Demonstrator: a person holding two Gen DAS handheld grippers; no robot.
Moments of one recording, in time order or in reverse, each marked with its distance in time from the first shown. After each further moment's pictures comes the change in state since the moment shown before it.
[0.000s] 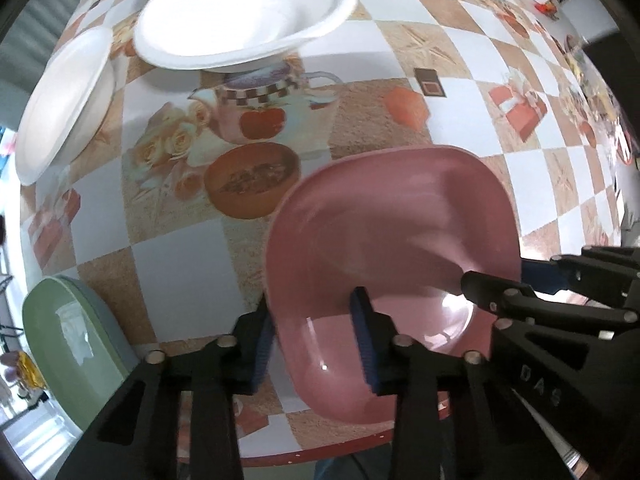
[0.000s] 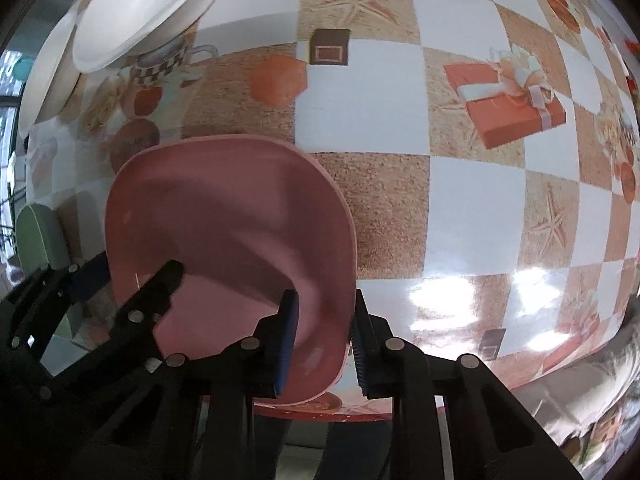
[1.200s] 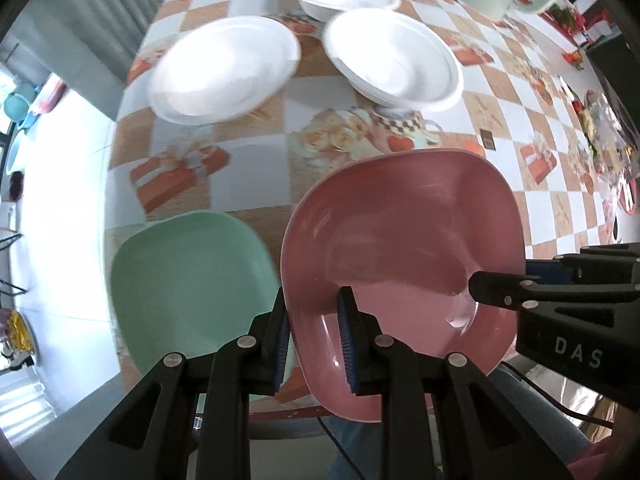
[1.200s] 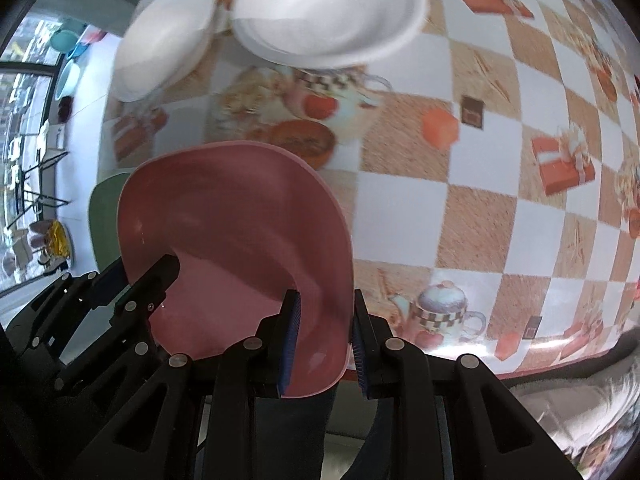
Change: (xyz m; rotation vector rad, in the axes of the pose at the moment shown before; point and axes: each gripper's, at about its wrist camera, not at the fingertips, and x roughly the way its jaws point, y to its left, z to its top) left arm -0.065 0.090 -0.047 -0.152 -0.093 0.021; right arm -0.053 0.088 -0.008 -0.161 -0.009 0.062
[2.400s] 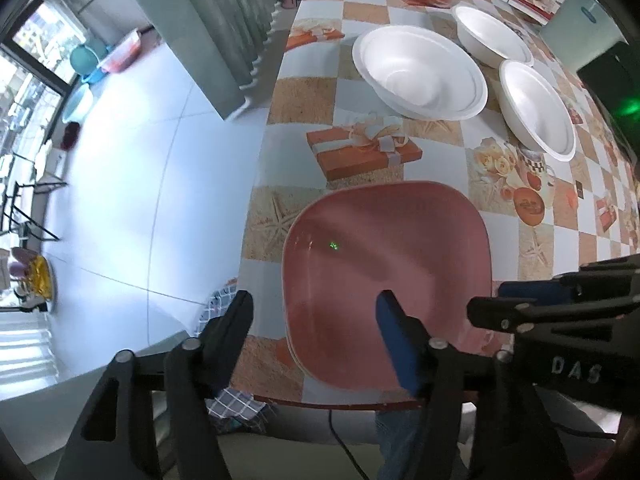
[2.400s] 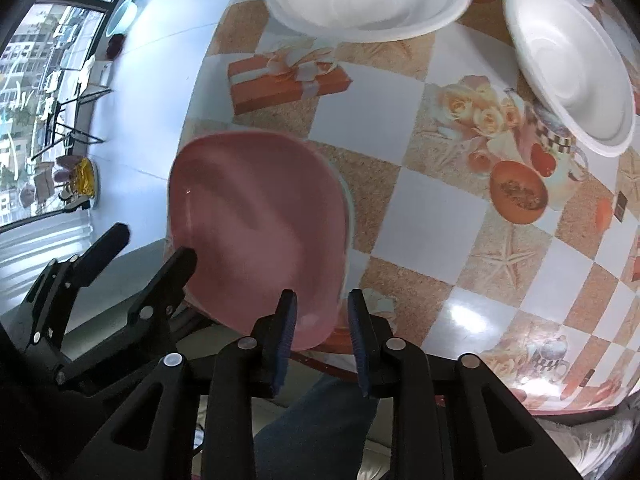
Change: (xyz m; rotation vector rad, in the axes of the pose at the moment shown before) left arm -0.014 0.125 -0.037 -0.184 -0.055 0.151; right arm 0.037 0.105 0.020 -0.177 0.068 0.074
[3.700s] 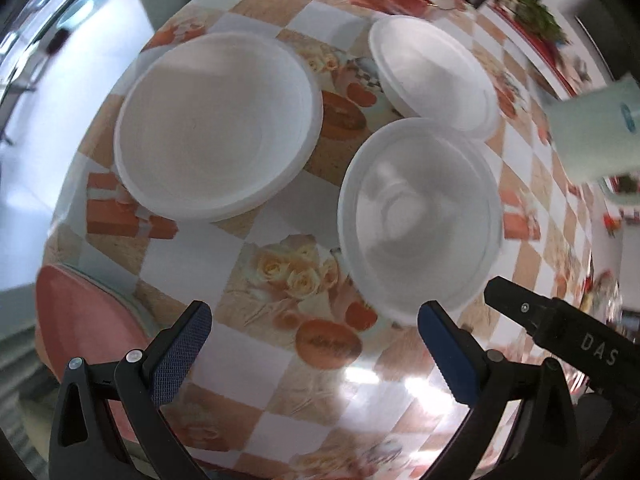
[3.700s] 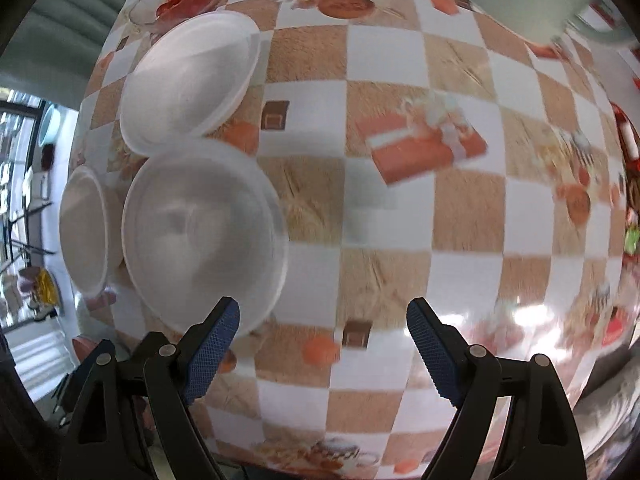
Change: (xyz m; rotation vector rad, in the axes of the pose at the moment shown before) left arm 0.043 -0.148 0.119 -0.375 0.110 -0.213; right arm -0.092 -0.216 0.090 0.207 -0.183 -0.140
